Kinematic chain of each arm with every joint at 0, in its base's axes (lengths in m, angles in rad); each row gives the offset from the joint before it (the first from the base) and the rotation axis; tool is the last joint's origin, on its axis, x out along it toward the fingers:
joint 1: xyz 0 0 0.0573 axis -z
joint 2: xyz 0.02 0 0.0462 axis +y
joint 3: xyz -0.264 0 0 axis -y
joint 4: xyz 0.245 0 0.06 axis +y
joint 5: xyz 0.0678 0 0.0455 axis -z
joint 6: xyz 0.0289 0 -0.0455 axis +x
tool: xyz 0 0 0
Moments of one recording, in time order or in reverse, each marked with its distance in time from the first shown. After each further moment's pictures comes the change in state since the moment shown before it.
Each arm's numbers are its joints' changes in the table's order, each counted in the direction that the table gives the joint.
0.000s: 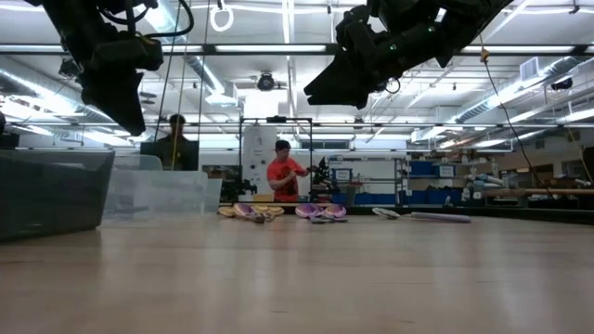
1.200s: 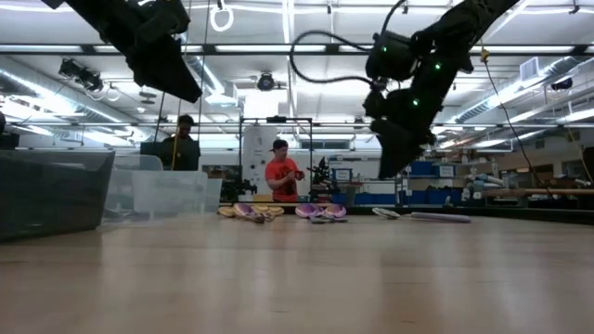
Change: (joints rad) left arm 0.000 0.012 -0.003 -0.415 -0.114 0.333; right arm 0.119 0.024 -0.001 0.641 0.376 0.238
